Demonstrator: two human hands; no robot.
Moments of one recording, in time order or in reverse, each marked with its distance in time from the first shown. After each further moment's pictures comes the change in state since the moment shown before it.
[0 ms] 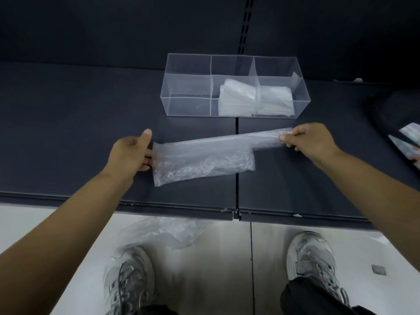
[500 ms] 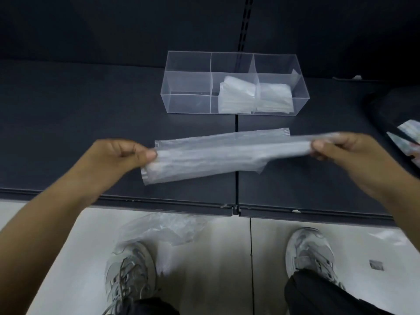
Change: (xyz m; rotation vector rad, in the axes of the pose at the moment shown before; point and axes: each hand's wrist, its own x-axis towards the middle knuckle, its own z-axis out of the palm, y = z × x) left_hand -0.062 0.027 -0.053 0.145 -0.360 0.295; right_hand -0.085 -0.005 -0.058 0.279 -0.147 -0.184
